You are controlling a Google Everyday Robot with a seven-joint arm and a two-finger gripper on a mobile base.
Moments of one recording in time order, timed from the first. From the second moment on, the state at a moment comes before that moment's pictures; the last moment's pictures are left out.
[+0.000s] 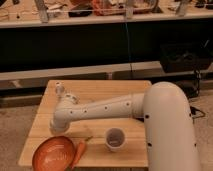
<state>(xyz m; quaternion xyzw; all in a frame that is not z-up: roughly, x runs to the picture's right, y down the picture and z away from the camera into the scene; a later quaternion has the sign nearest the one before) -0.272 0.241 0.780 -0.17 -0.37 -0.47 0.78</state>
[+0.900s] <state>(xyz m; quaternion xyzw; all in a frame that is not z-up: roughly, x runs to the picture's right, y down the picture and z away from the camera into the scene) -0.275 0.242 0.779 -0.17 -0.38 -0.48 0.78</state>
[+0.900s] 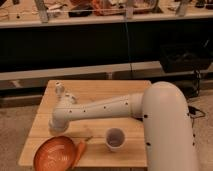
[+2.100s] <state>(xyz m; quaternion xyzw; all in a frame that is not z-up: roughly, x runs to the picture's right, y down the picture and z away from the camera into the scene) -0.281 0.245 0.781 -0.17 -0.38 -0.48 0.77</state>
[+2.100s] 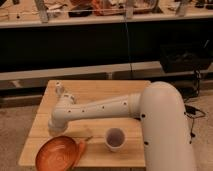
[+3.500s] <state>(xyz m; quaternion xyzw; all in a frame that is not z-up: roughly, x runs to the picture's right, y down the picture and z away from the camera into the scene) -0.296 0.242 0.781 -0.17 -0.39 -0.48 0.77</state>
